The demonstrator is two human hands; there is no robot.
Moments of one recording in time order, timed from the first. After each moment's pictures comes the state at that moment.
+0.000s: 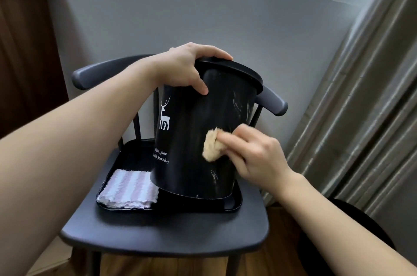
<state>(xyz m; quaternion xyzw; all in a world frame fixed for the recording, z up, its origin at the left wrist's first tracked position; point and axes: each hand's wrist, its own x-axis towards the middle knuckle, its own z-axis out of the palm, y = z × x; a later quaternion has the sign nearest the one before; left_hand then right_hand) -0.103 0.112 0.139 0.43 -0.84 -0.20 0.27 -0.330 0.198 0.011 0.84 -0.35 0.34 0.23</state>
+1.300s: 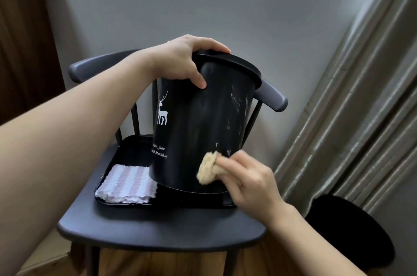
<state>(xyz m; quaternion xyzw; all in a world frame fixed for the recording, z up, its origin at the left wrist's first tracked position) -0.101 0.107 0.137 0.40 -0.84 -0.22 0.30 -0.329 0.219 -0.048 0.83 -0.35 0.42 0.13</state>
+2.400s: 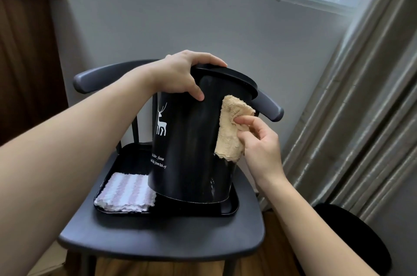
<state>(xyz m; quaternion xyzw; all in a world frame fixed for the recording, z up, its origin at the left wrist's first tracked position) -0.098 0.115 0.136 0.43 -0.83 -0.21 0.29 -0.302 0.203 0.025 0.56 -0.48 0.62 -0.25</state>
